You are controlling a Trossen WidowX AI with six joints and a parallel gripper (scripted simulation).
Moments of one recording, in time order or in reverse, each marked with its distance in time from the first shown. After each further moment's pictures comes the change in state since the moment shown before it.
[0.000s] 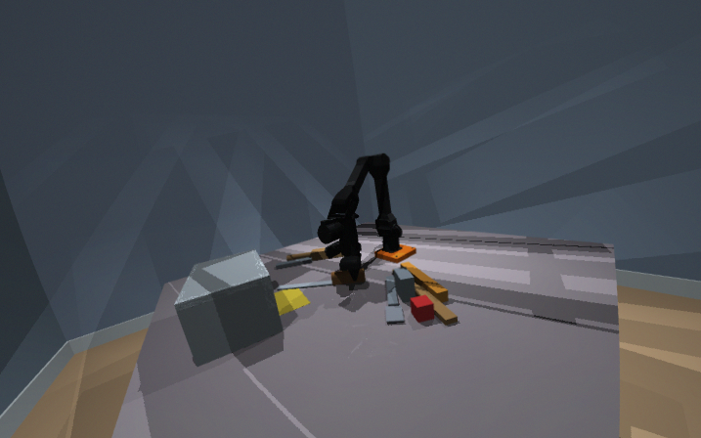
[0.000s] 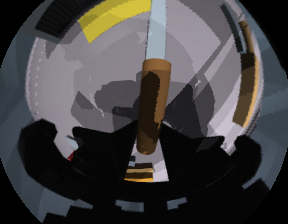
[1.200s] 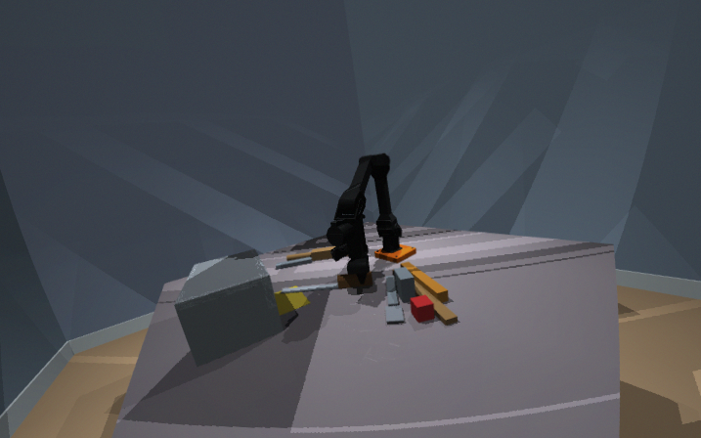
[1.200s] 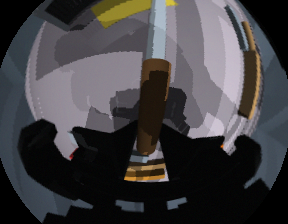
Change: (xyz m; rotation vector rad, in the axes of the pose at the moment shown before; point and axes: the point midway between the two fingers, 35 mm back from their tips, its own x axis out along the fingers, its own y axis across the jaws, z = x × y) arm 0.000 0.028 -0.025 0.001 0.001 0.000
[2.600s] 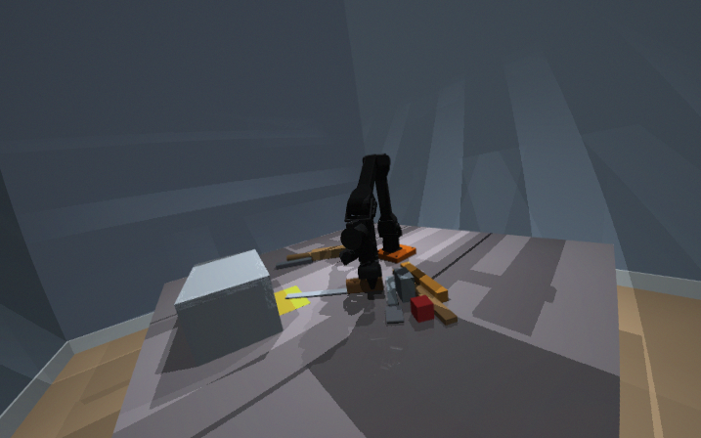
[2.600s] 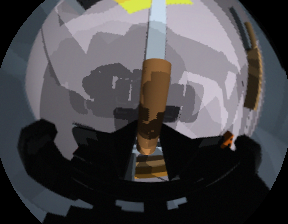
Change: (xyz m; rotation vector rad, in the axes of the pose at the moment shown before) arm 0.000 0.039 -0.032 0.000 0.002 0.003
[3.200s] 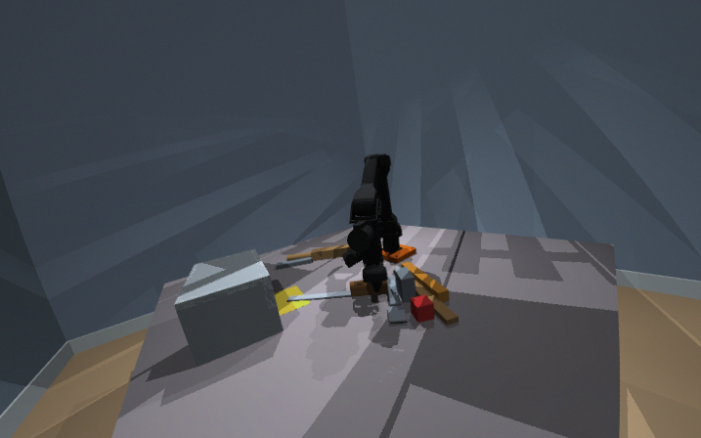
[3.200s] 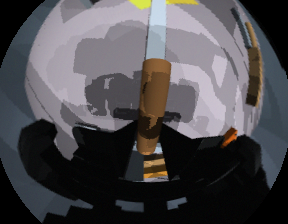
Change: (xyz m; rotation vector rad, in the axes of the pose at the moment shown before) arm 0.000 0.018 -0.012 0.005 -0.003 -0.003
